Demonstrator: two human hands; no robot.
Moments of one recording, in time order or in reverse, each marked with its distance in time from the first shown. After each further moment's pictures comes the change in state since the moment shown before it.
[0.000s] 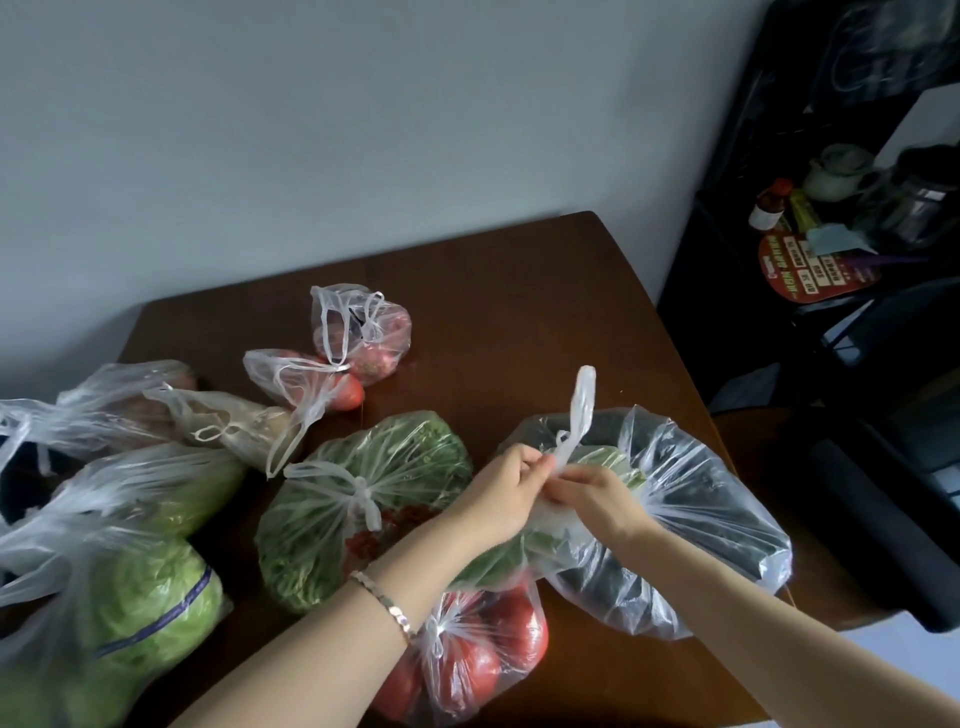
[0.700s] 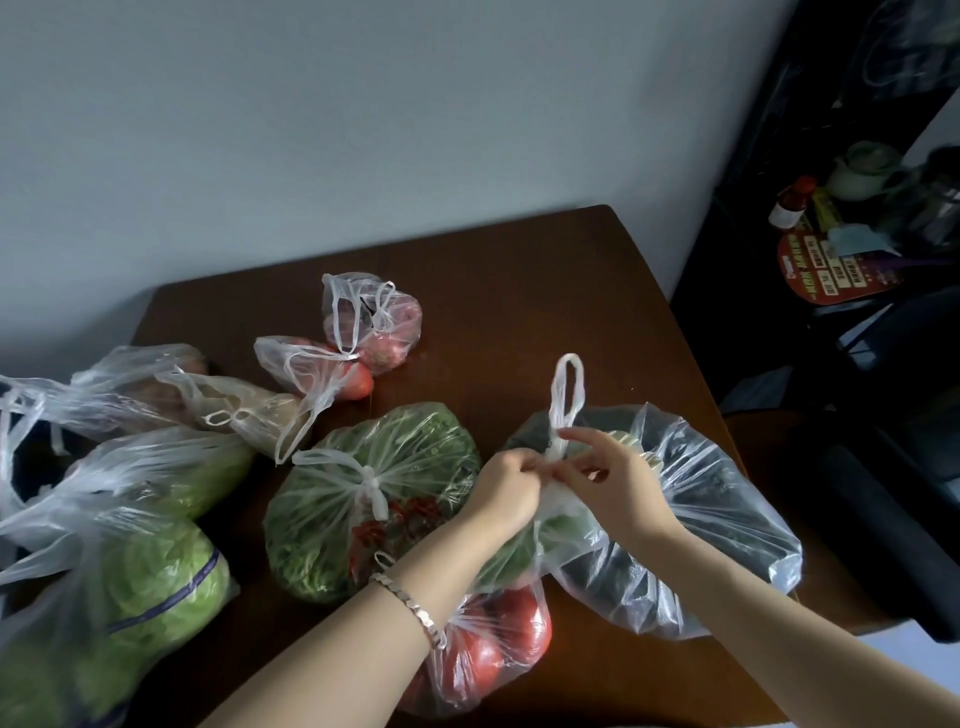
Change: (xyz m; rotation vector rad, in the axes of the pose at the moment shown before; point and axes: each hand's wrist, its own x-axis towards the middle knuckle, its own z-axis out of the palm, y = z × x) left_hand 0.002 0.001 0.010 -0.205 0.139 -0.158; right_hand -0.001 -0.001 -0.004 -0.262 0.237 -0.272
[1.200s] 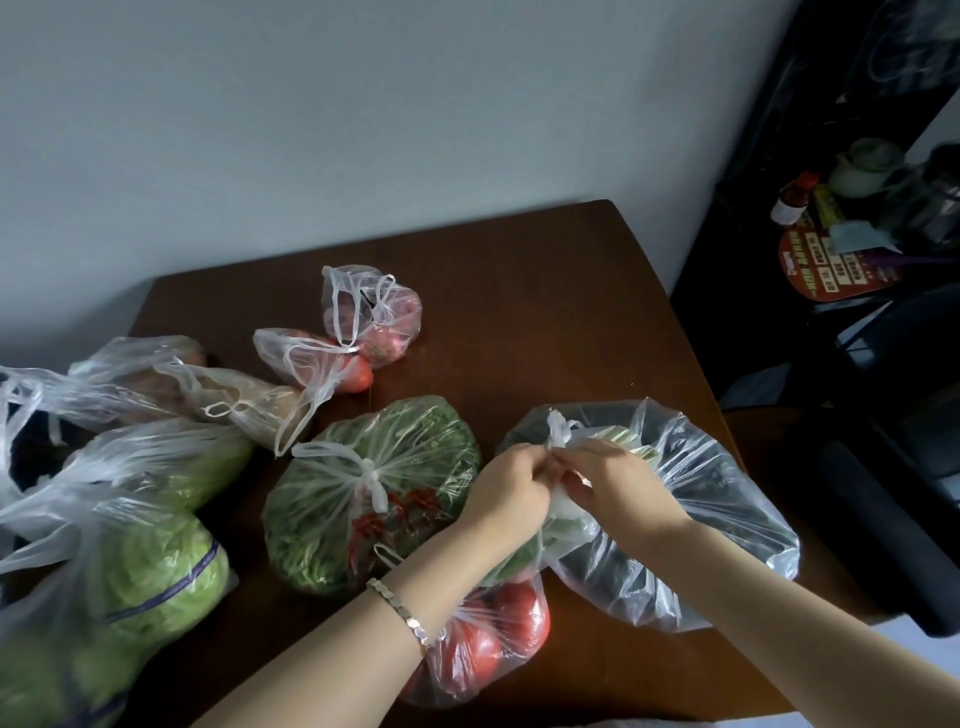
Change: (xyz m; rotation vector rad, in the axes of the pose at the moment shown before) left_hand -0.011 -0.005 -0.001 0.215 -0.015 0.197; right_hand 0.000 0.000 -0.006 -0.565 -0.114 -0.412
